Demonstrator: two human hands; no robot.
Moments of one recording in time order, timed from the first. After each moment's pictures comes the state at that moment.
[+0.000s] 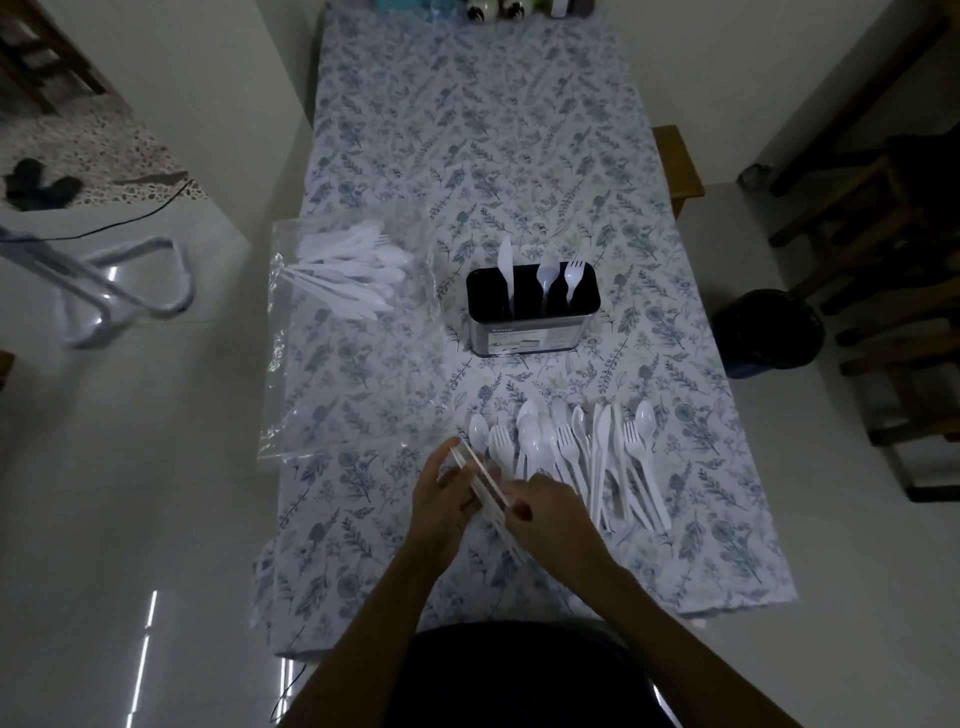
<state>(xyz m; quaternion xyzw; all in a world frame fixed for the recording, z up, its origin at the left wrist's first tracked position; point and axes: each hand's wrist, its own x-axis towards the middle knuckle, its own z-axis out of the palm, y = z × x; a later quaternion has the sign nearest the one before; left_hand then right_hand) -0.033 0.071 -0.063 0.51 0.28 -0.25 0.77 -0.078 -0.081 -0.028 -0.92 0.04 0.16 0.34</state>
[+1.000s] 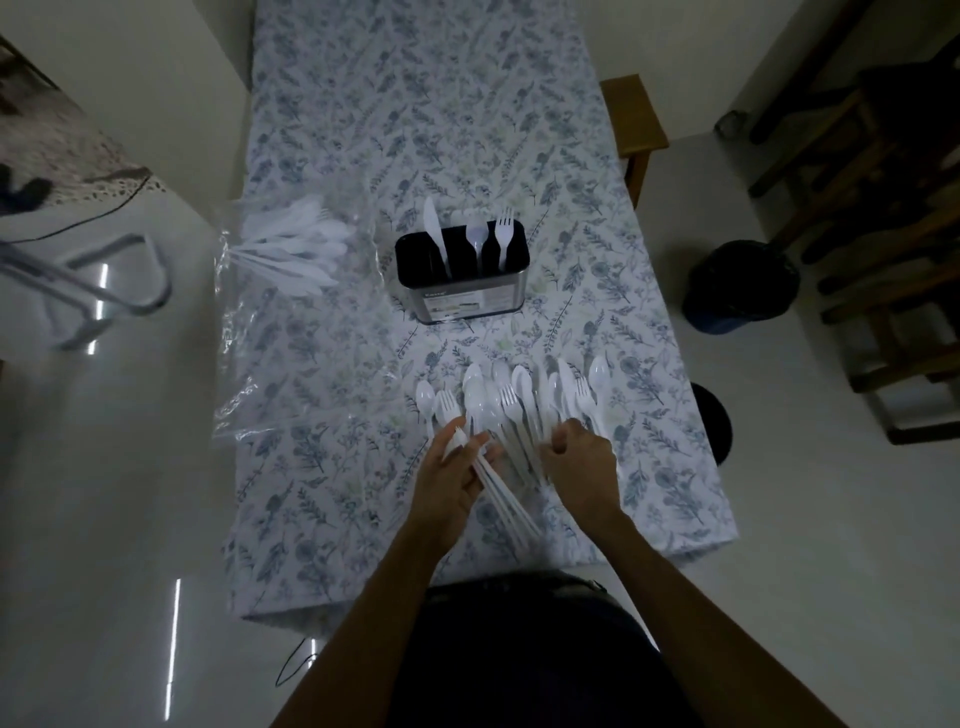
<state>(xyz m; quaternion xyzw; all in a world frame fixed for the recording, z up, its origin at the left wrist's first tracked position) -0.074 -0.001 -0.049 0.50 0.27 -0.29 0.77 -0.107 -0.179 -0.058 -0.88 0.30 0.10 0.35</state>
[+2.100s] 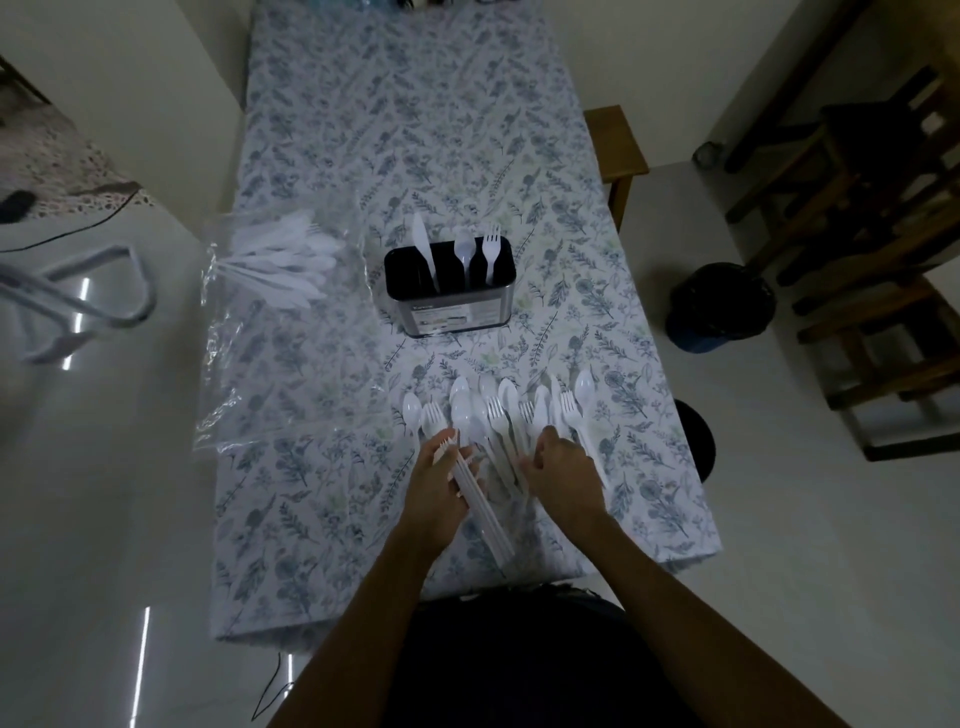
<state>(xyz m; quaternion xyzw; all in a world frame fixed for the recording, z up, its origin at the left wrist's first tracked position) -0.065 -0.008 -0.065 0.49 0.32 -0.29 0.76 -0.101 -0.181 -0.065 -0.93 0.21 0.13 0.27</state>
